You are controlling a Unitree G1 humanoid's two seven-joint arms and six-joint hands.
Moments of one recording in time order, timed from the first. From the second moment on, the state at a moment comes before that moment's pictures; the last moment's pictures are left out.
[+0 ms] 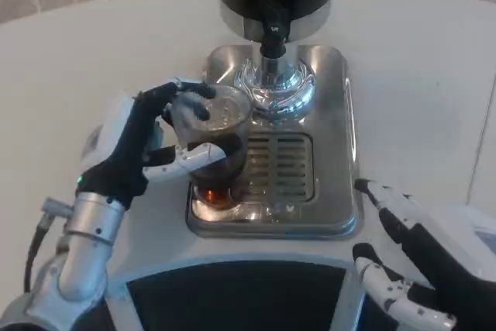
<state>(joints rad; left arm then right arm) -0.79 0.40 -0.14 1.13 0.40 -0.88 0.38 0.10 0.03 -0.03 -1.03 -1.15 0.17 1.03</state>
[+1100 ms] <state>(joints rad) -0.43 0.50 0.08 0.68 0.25 -0.90 0.18 -0.03 -0.15 0.07 -0.97 -1.12 0.21 0.97</state>
